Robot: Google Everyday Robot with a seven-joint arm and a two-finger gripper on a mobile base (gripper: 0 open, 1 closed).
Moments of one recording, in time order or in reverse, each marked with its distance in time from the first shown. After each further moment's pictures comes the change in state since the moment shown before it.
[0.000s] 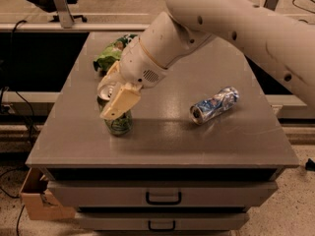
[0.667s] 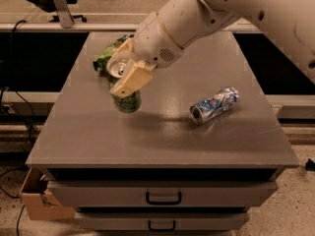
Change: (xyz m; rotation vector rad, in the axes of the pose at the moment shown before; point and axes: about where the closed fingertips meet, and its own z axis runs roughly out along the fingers) arm -0.007 -0.022 -0.047 0.081 -0.042 -0.049
